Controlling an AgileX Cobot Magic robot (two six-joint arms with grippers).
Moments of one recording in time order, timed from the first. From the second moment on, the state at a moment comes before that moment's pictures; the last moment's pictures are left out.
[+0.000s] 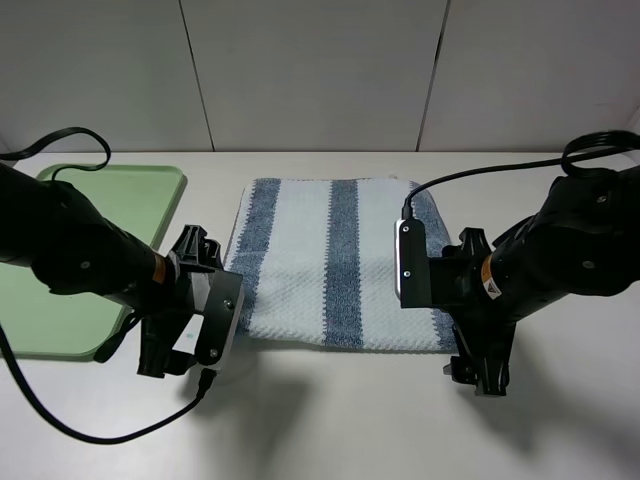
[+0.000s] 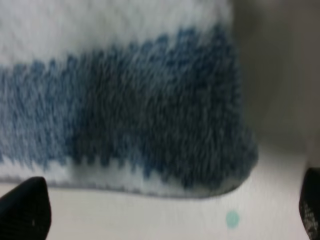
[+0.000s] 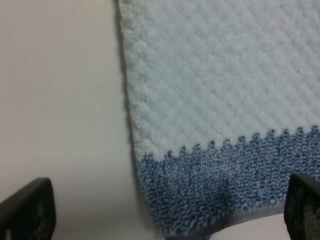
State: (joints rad) left arm -0.64 1.75 -0.60 0.25 0.00 0.96; right arm 0.68 1.59 -0.59 -0.31 0.36 -0.52
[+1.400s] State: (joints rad) left arm -0.75 1.85 -0.64 0.24 -0.17 0.96; right arm 0.68 1.59 -0.59 -0.31 0.34 -0.50
